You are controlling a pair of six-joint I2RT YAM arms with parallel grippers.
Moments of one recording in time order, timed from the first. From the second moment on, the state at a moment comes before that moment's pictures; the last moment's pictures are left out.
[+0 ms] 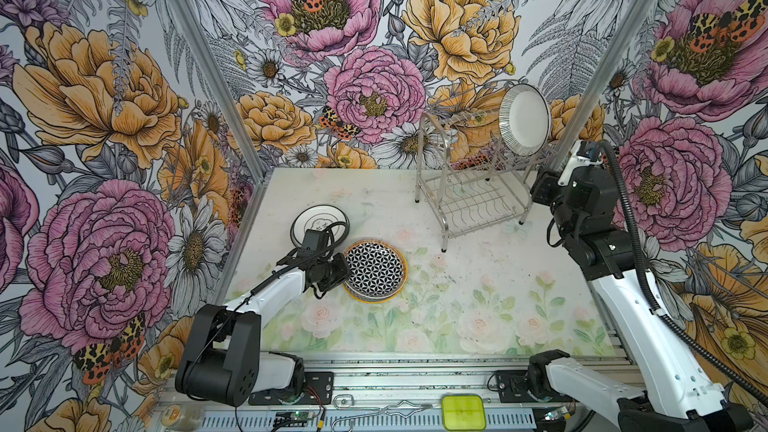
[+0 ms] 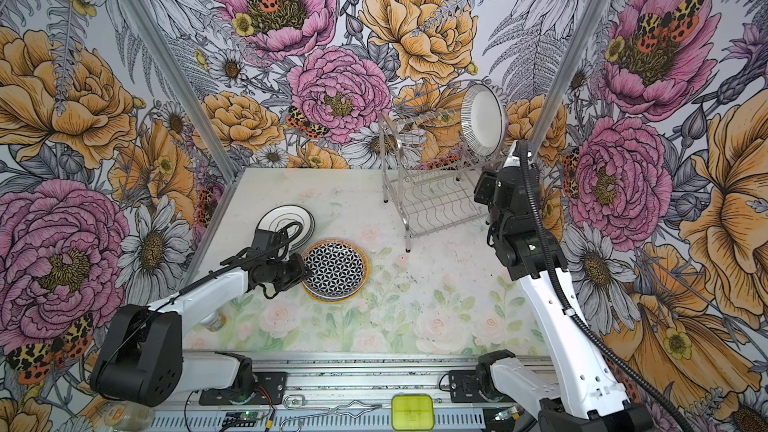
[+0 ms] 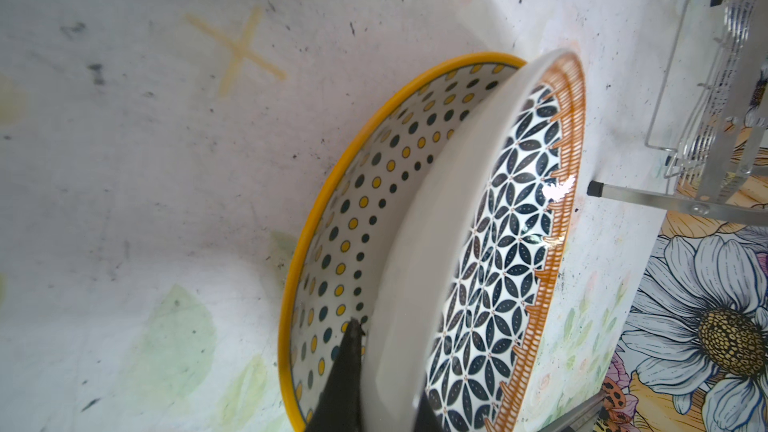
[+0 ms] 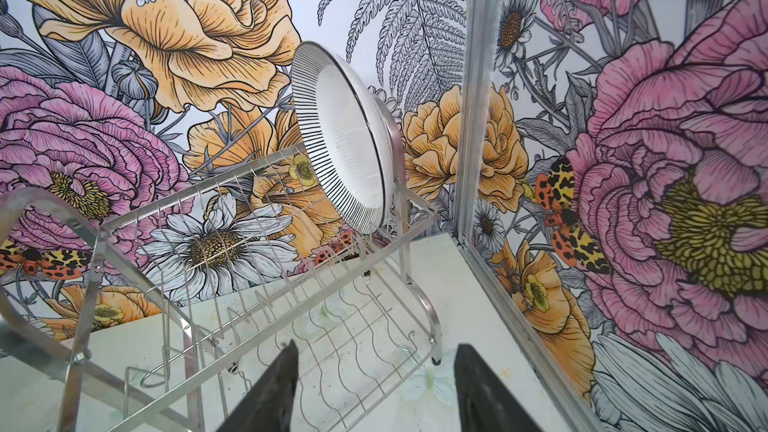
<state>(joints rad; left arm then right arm) -0.23 1.34 0.68 -0.38 0.33 -0.73 0.19 1.07 1.34 -0.51 0.42 0.21</state>
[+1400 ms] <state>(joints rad) -0.21 1.21 0.83 -0.65 0.00 -0.64 -0.02 1.34 1.64 -0.53 0.18 0.13</state>
